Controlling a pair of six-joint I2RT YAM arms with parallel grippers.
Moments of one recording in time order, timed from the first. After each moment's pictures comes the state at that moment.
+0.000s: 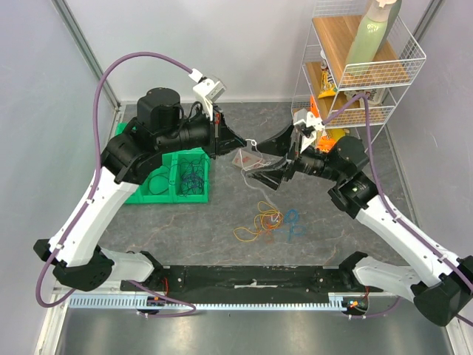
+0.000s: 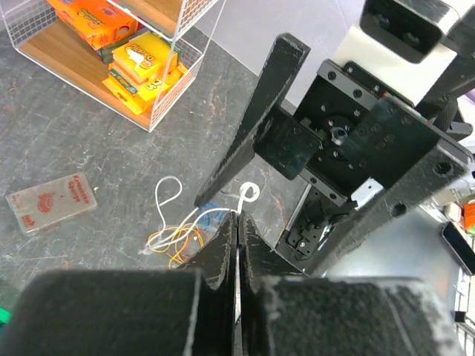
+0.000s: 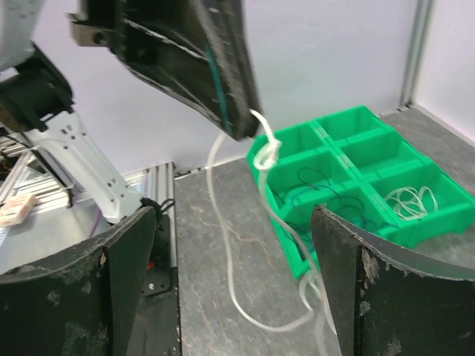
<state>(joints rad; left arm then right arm) -0.70 1.31 1.79 -0.76 0.42 -0.26 0.60 1.05 0.99 0.26 -0.72 0.32</state>
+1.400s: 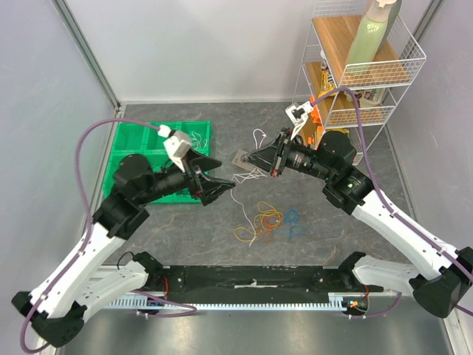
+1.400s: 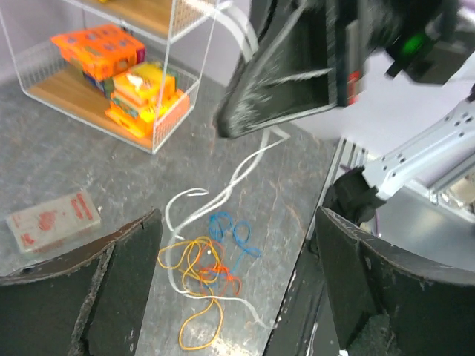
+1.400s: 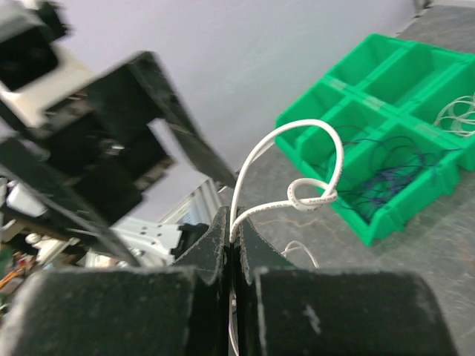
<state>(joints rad) -0.63 0.78 1.01 -0.19 0.48 -0.27 0.69 1.11 1.07 0.09 -0.45 0.63</state>
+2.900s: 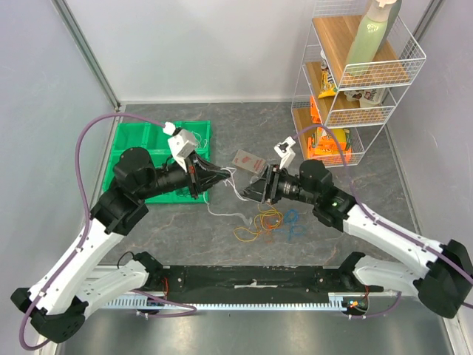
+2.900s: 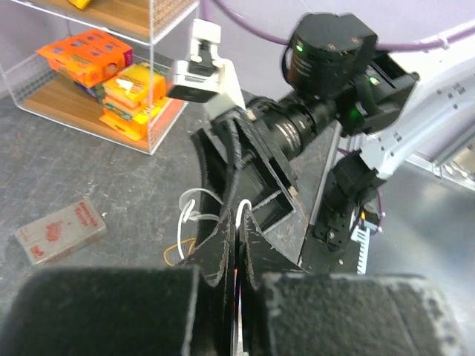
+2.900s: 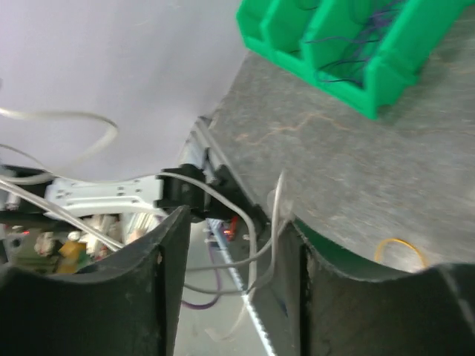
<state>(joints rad) -0.64 0.83 1.03 -0.23 0.58 -0.16 0.77 1.11 0.74 0.20 -0.42 0.94</state>
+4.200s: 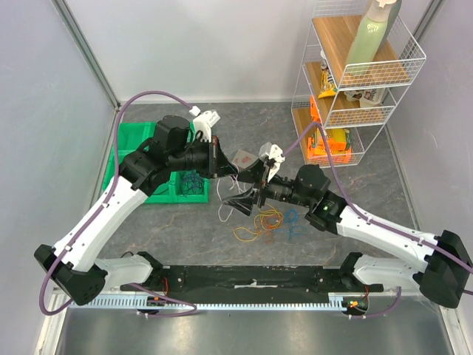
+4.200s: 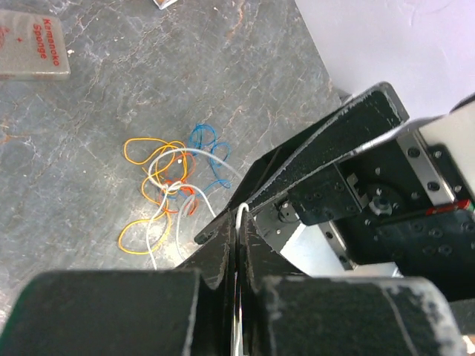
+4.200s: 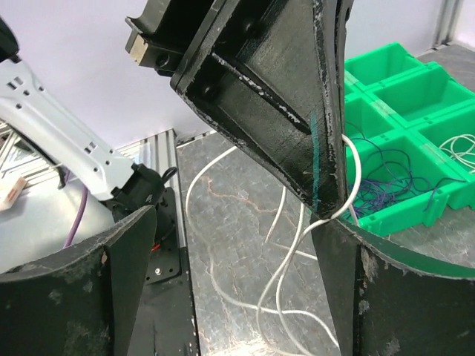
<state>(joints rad) -0.62 1.20 1.36 -0.69 0.45 -0.47 0.89 1.13 0.78 0.44 -0.46 0.28</state>
